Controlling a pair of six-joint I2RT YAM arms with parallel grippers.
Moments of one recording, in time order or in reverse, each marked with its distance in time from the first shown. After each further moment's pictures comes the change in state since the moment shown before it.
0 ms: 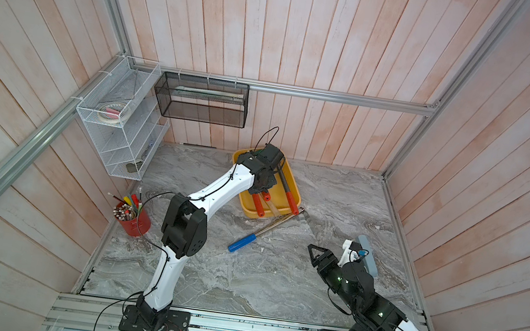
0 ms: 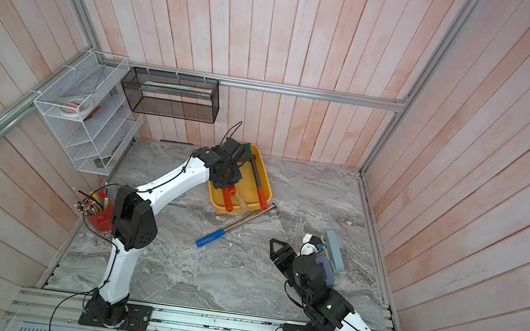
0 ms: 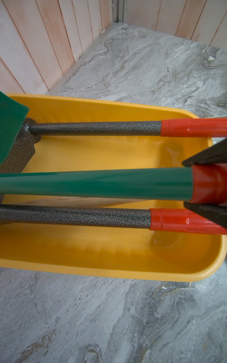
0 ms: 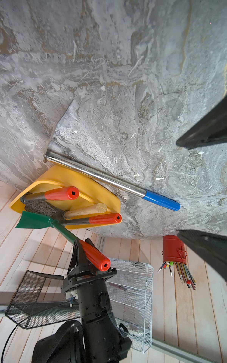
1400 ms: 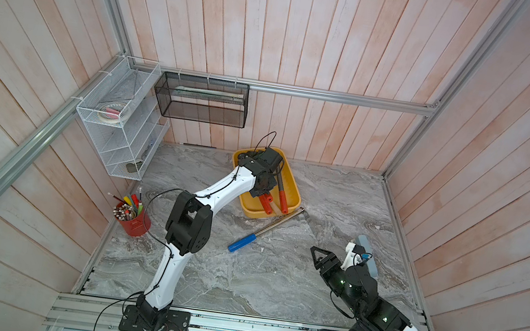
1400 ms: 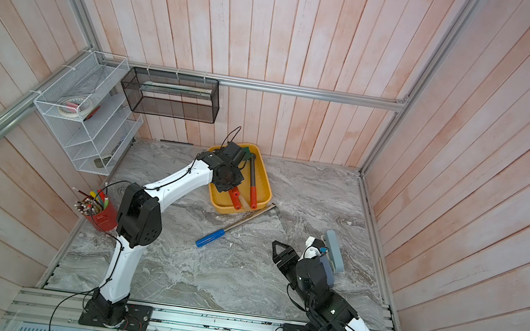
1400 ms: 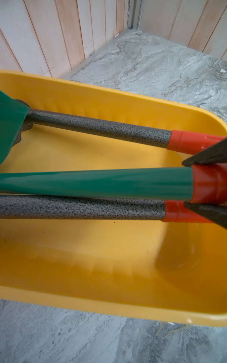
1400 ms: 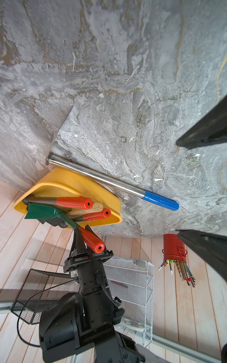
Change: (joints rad) left arm 0.016 0.053 -0.035 0.091 0.047 -0.093; right arm 0.000 -0.074 -0.016 -0.056 0.007 0.012
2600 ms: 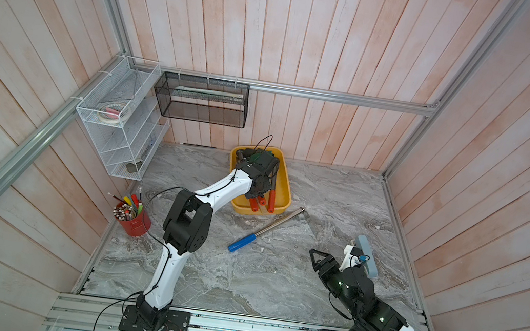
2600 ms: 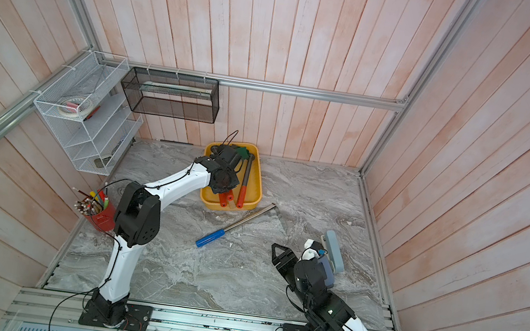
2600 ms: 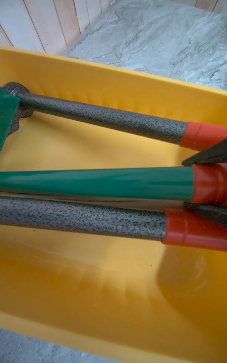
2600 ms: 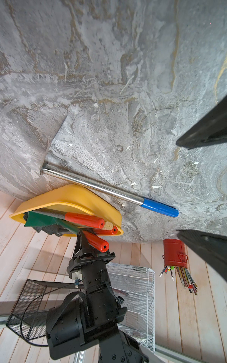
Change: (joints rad) left arm 0.026 -0.016 -0.121 0.092 -0.045 0.129; right arm 0.000 0.006 -0.040 0.026 -0.001 0.014
